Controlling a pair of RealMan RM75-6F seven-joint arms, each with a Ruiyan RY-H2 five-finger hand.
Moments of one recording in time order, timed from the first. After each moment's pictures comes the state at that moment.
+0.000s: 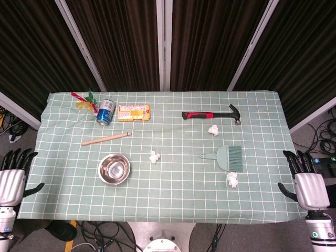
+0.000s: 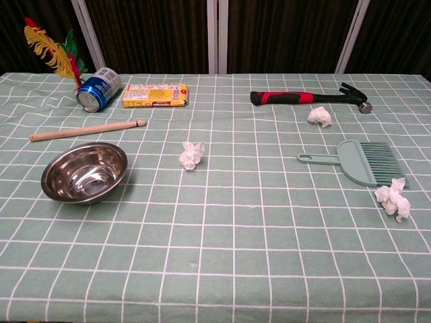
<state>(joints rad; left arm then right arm) -0.08 -1.18 -0.06 -1.58 1.45 1.50 0.12 0.08 -1.13 0.06 -1.62 -1.53 1.49 -0.10</state>
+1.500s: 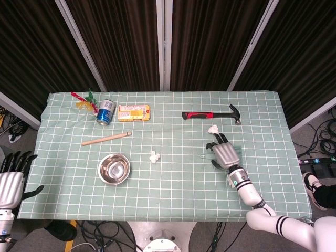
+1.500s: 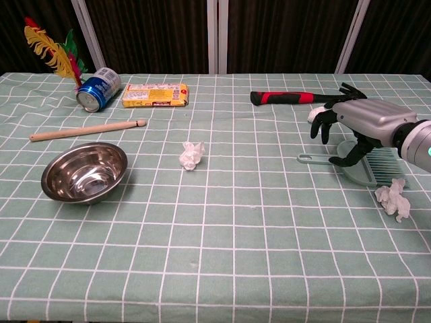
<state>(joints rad) -0.06 -1.18 -0.04 -1.56 1.47 1.50 0.06 0.61 -1.65 0.18 -1.20 -1.24 0.88 -0.30</state>
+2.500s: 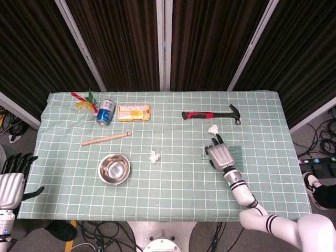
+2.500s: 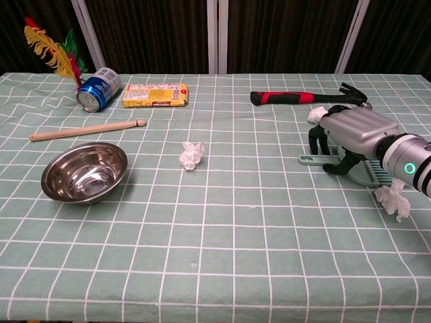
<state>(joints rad) -0.06 -1.20 -0.04 -1.51 1.46 1.48 0.01 0.64 -1.74 0.13 -1.08 -1.24 0.93 -0.40</state>
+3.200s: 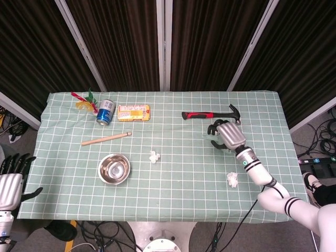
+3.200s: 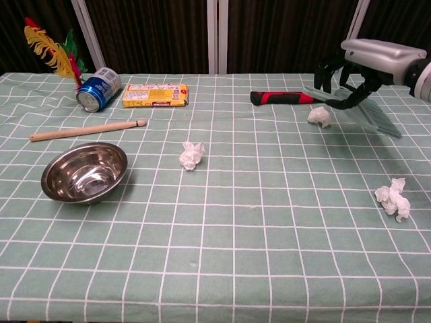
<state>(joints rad) -0.05 -1.16 -0.04 -1.59 1.44 1.49 0.10 0.77 -1.55 0.17 -0.99 -1.47 0.89 0.31</state>
